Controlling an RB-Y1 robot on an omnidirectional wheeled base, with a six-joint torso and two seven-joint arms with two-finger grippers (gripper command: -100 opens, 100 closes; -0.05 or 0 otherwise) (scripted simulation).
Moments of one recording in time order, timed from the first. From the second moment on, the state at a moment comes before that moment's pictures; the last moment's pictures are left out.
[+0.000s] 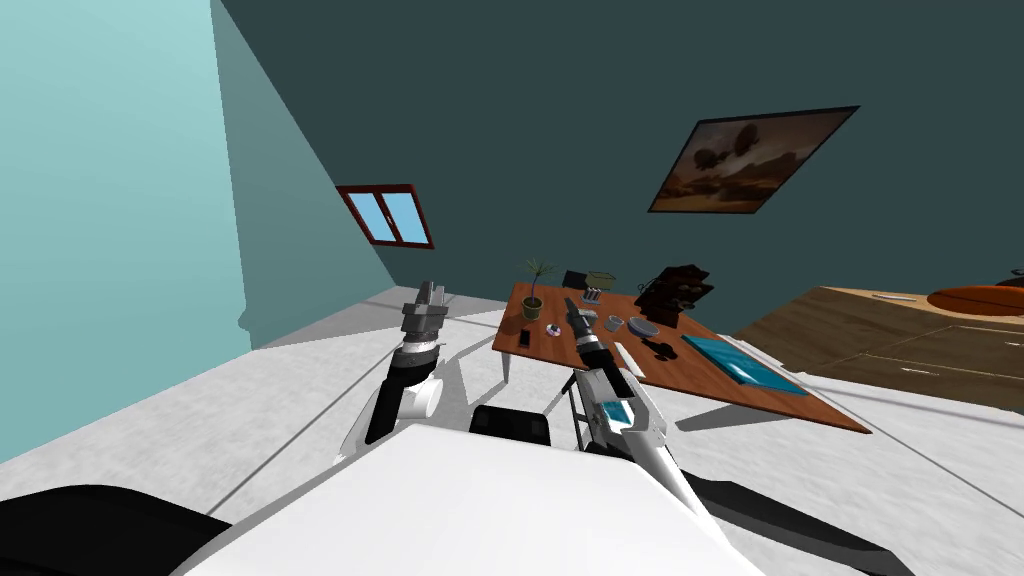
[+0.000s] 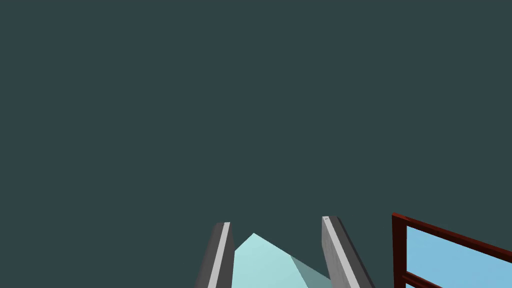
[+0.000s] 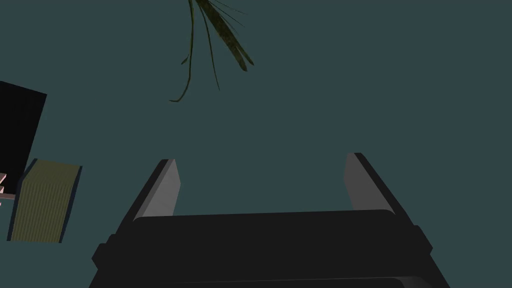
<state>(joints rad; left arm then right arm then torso) 0.48 0.01 -0.05 -2.34 -0.11 -0.49 0.09 0.14 -0.34 0.11 -1.94 -0.03 -0.12 0.23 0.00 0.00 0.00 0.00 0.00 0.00</state>
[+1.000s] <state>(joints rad) 0.48 0.01 -0.05 -2.34 -0.11 -0.49 0.09 0.00 -0.42 0.18 -1.66 -0.02 0.12 0.27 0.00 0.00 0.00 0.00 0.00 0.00</state>
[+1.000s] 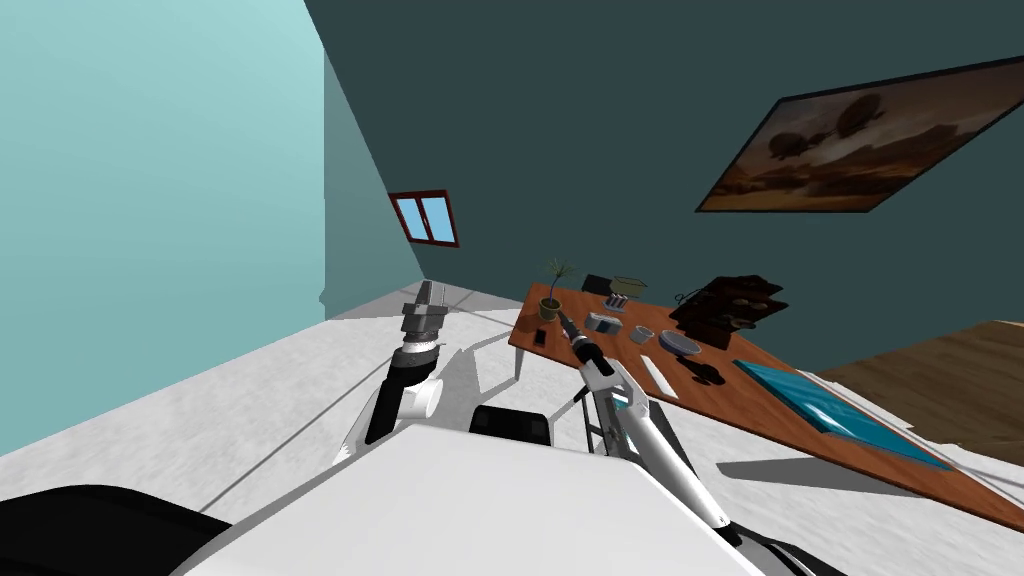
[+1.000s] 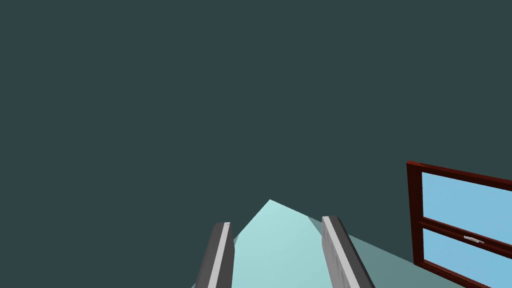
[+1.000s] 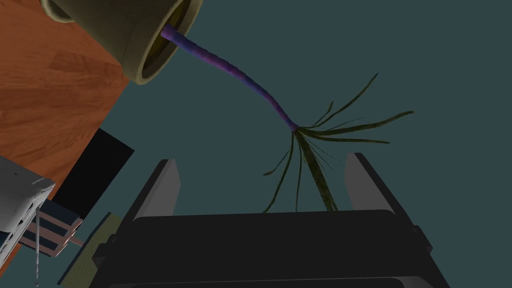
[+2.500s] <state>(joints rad) 0.48 0.01 -0.05 -2.34 -0.11 -0.49 0.09 -0.14 -0.53 0.22 -1.29 -0.01 0.40 0.27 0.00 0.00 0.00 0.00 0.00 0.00</state>
